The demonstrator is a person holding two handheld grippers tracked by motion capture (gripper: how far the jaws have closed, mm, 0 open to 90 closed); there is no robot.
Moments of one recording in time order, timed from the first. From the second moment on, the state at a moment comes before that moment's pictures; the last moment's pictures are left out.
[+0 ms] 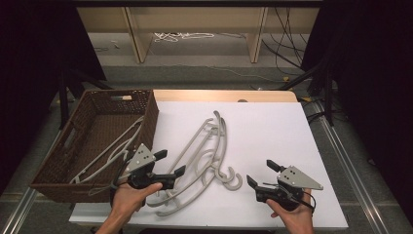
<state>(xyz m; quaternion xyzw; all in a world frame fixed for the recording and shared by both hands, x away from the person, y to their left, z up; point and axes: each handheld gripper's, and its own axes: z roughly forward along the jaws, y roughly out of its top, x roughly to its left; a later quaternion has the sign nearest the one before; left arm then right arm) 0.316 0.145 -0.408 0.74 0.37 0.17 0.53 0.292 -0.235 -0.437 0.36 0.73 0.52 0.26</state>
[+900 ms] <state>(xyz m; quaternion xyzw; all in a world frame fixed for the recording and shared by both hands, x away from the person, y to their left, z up) 0.318 0.098 -0.434 0.81 0.33 0.17 0.46 0.292 -0.232 -0.436 0.36 0.74 0.51 0.25</state>
